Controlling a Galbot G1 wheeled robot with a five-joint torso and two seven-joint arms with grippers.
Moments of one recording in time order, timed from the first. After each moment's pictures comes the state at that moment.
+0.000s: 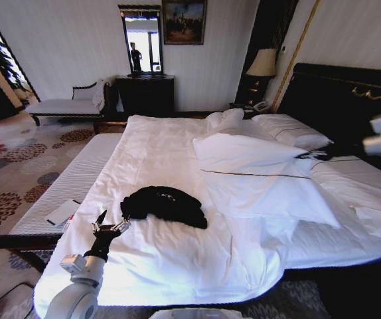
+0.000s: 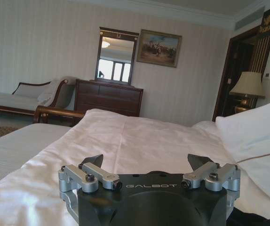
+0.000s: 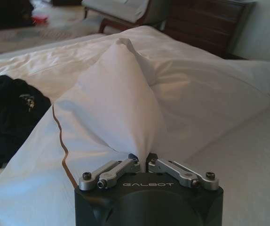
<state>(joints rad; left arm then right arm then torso) 1.79 -1.12 -0.63 -2.30 -0.56 -0.02 -0.19 -1.77 -0.11 1.15 1.19 1.13 -0.16 -1.02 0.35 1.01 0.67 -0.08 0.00</state>
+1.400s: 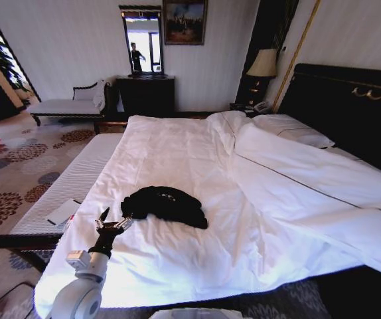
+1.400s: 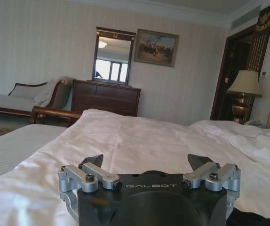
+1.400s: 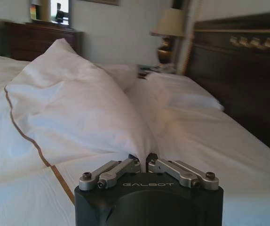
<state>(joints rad) 1.74 -1.11 -0.58 -2.28 -0.54 -0.01 -0.21 -2.04 0.46 1.68 0.96 0.94 -0.01 -0.97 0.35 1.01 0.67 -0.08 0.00</state>
